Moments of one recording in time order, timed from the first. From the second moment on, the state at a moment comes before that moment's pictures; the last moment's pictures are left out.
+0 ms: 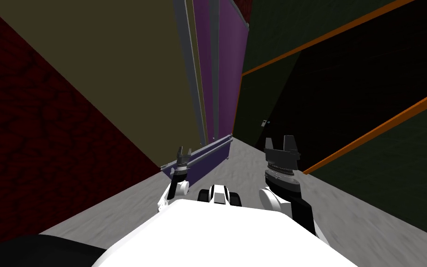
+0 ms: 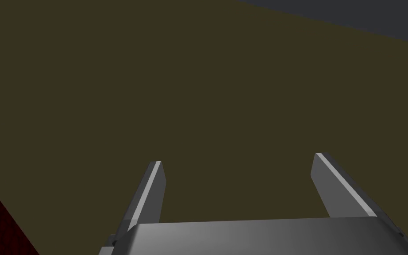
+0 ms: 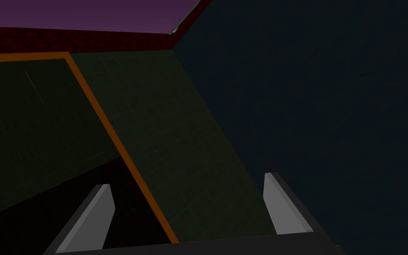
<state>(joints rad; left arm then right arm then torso) 0.33 0.13 0.01 -1.73 0.14 -0.74 0.30 0.51 -0.02 0.06 -2.35 -0.08 -0.60 0.15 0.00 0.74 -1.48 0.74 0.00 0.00</state>
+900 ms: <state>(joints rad) 0.25 0.11 0.00 -1.49 0.21 -0.83 0.36 0.51 -0.02 0.06 -2.35 -0.08 -0.60 0.15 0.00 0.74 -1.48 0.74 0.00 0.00</state>
